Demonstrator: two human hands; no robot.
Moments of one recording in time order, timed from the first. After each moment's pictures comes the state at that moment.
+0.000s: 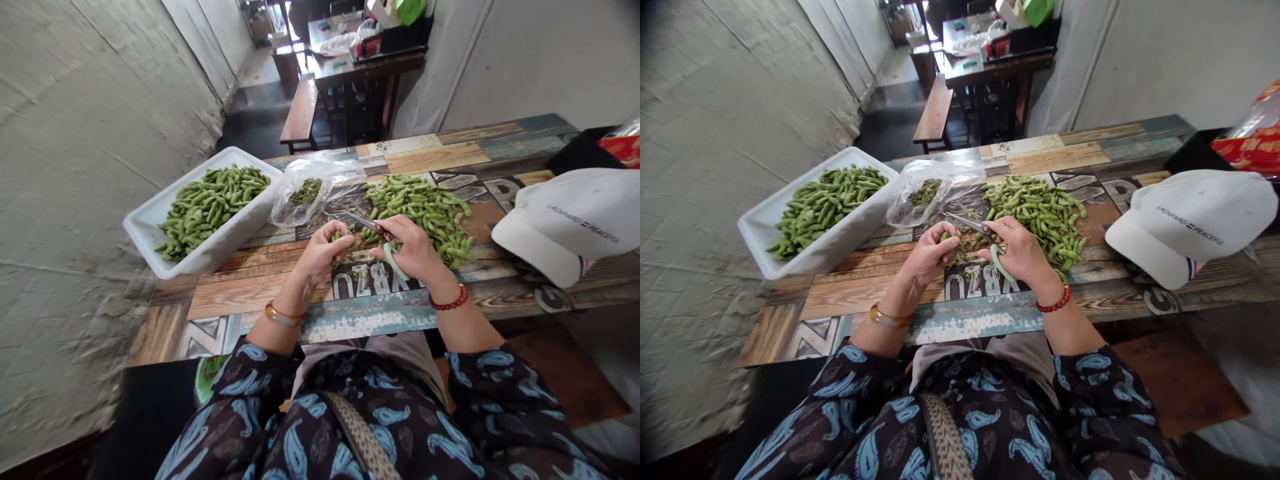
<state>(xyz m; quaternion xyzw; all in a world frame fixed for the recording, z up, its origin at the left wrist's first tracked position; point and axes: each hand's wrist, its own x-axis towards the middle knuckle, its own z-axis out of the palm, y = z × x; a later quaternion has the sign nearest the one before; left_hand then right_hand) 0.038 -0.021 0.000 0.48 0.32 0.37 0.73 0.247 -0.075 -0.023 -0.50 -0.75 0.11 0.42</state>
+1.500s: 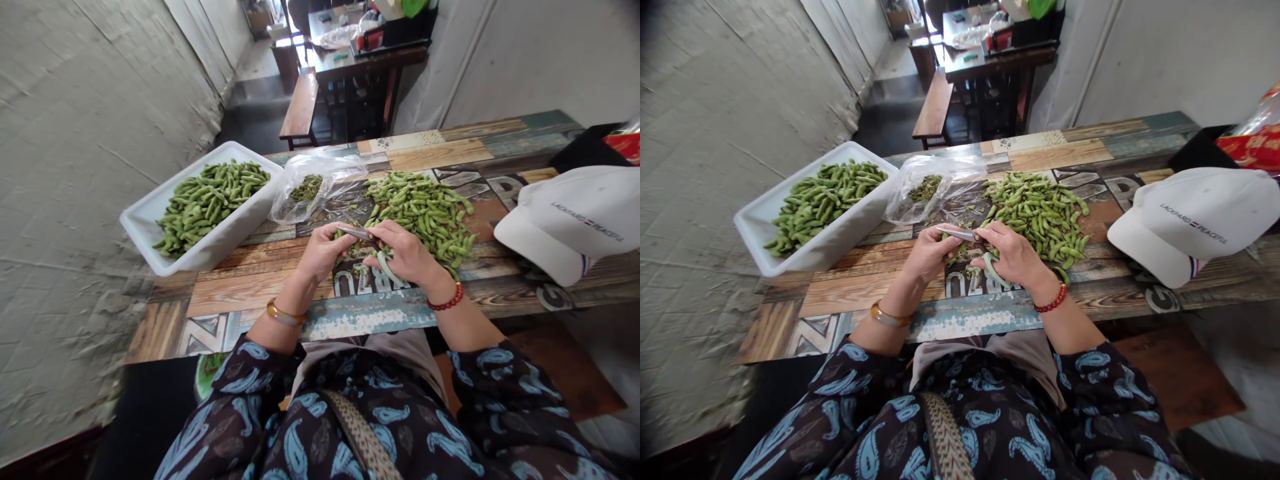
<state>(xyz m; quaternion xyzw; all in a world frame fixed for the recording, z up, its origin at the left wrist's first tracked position) 0.038 -0.021 -0.009 0.52 0.34 0.40 0.67 0.235 -0.077 -0.021 -0.45 -0.79 0.14 0.39</state>
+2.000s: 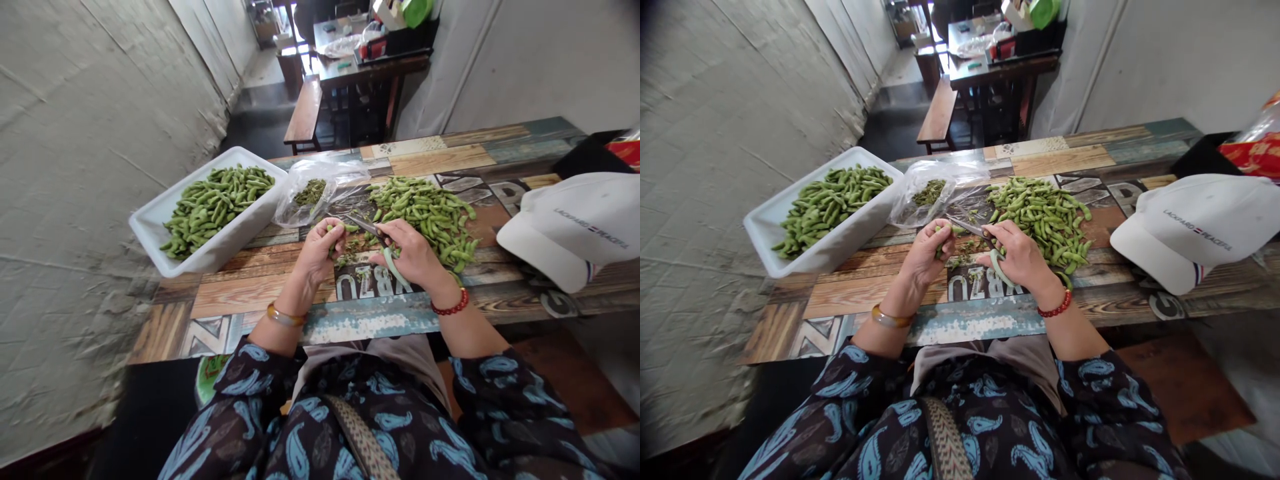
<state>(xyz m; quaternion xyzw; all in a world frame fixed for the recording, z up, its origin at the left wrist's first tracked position) 0.035 -0.016 0.005 0.40 0.33 0.43 0.73 0.239 -0.076 -0.024 -0.50 -0.76 0.11 0.41</state>
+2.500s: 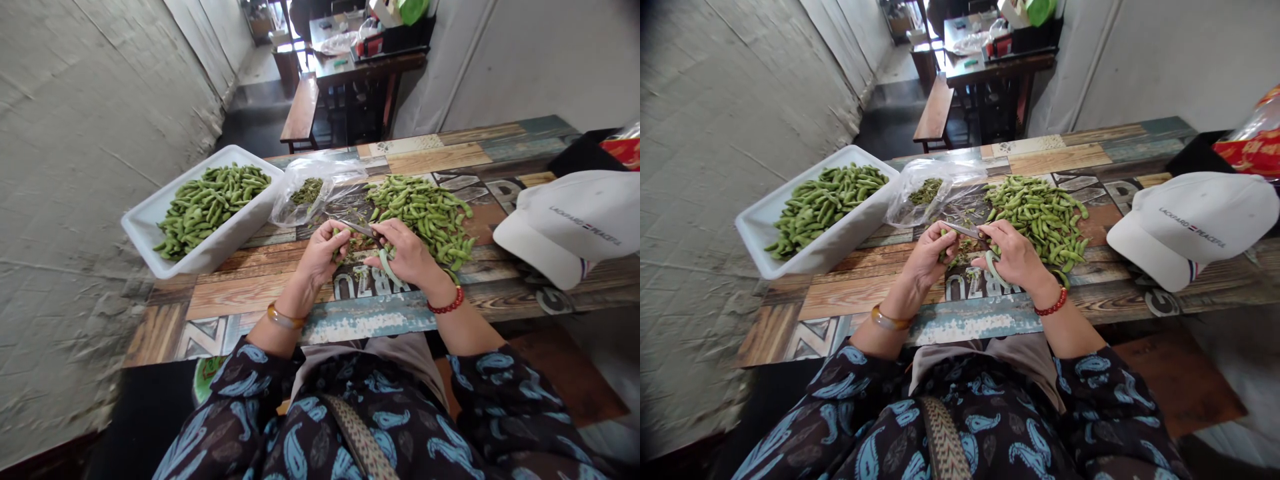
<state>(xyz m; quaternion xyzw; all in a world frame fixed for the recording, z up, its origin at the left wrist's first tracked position) 0.042 -0.023 0.002 0.42 0.32 0.41 0.75 0.236 -0.078 -0.022 -0.48 -0.77 0.12 0.41</state>
